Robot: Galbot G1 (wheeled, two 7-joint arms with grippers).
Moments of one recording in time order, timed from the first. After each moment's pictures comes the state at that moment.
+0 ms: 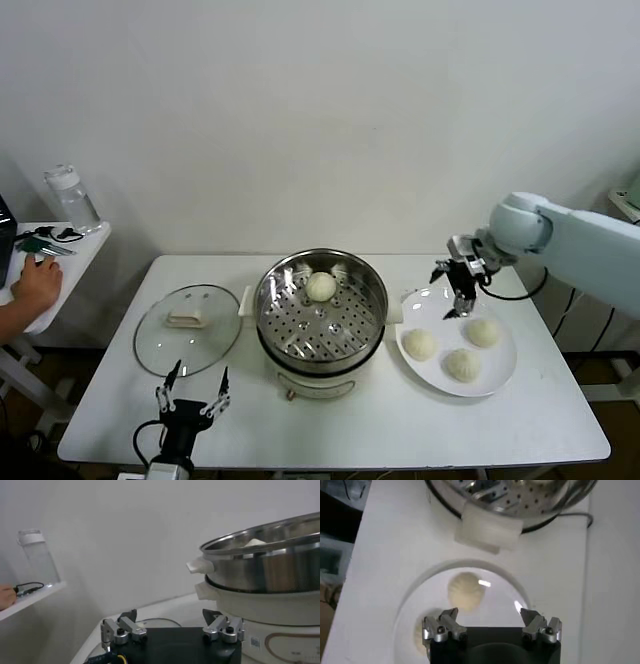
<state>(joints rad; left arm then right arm) 1.73 -1.46 -0.57 -2.01 0.15 -0.05 -0.05 0.28 0.63 -1.14 1.36 0.23 -0.30 -1.05</state>
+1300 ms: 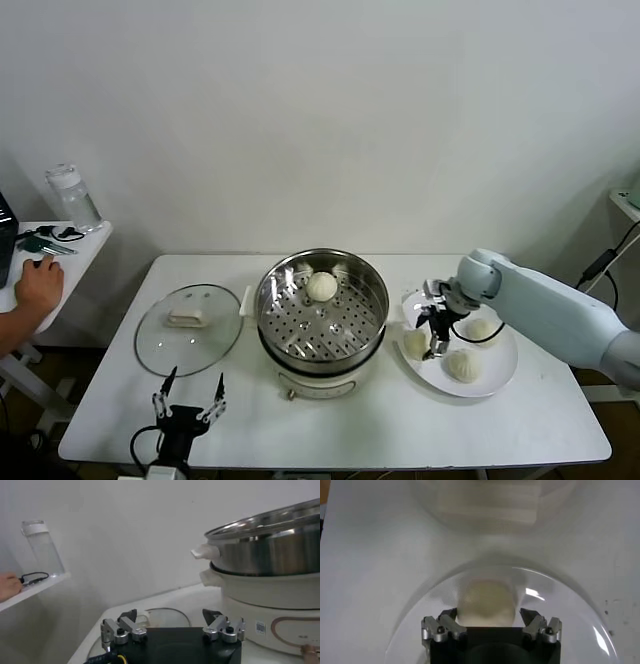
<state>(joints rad) 1.72 -1.47 -0.58 -1.97 0.15 -0.06 -0.06 0.03 0.85 -0.94 1.07 0.14 -0.28 -1.09</state>
